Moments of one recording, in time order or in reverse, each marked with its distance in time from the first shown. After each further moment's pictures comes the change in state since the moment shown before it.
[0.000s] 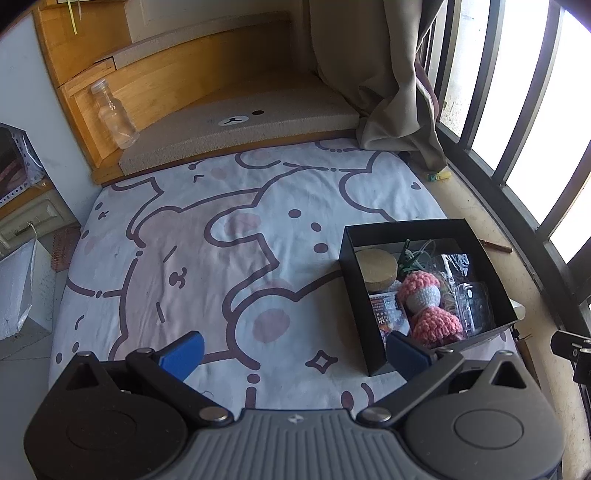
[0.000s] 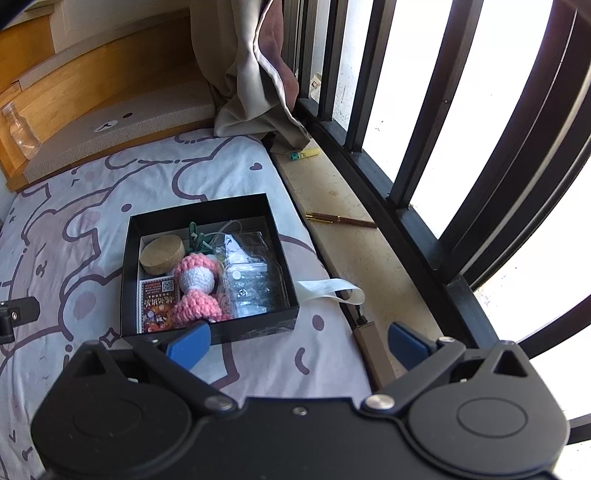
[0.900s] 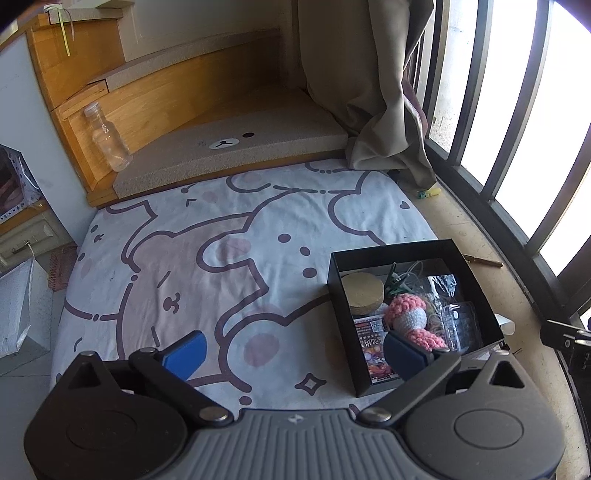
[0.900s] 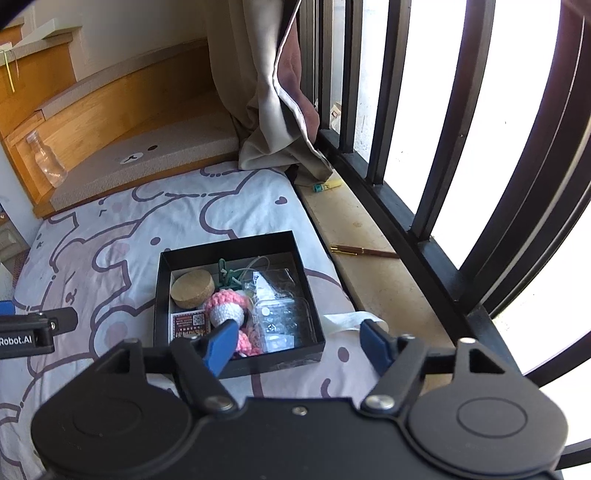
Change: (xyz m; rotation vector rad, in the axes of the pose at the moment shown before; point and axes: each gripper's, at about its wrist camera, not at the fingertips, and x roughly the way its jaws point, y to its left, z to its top) left arm -0.011 -0.012 0.014 0.020 -0.056 -0.009; right arm -0.015 0.002 0.014 -0.002 -0.079 0.074
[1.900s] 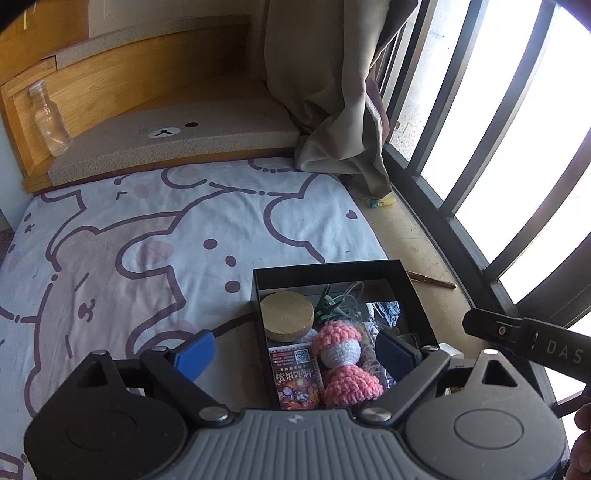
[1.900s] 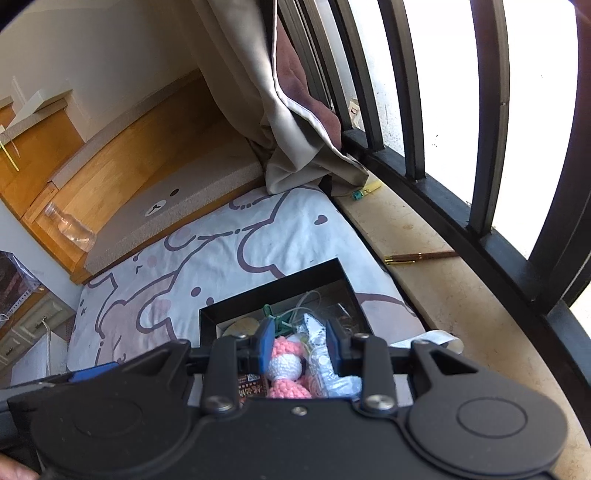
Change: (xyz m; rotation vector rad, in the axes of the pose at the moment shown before) left arm 0.043 -0.036 0.025 -0.071 0.017 -0.174; right arm 0.040 -0.015 0.031 0.216 -0.028 0.218
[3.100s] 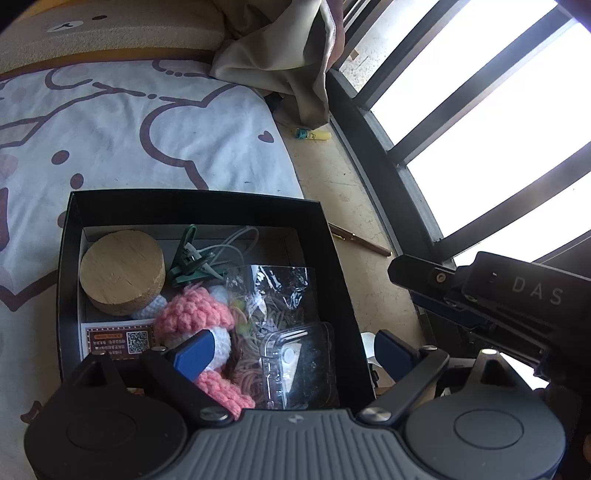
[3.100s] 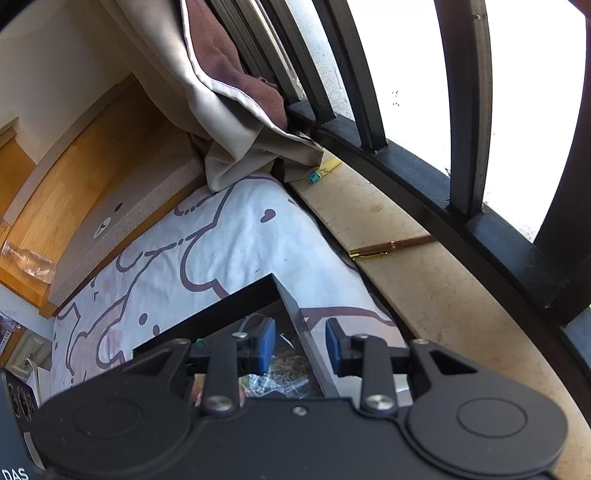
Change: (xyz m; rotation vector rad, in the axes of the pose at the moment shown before) left arm 0.131 -0.058 -0.002 -0.118 0.202 -0.289; right arm 0.087 -0.068 0.032 0.144 0.068 -0.021
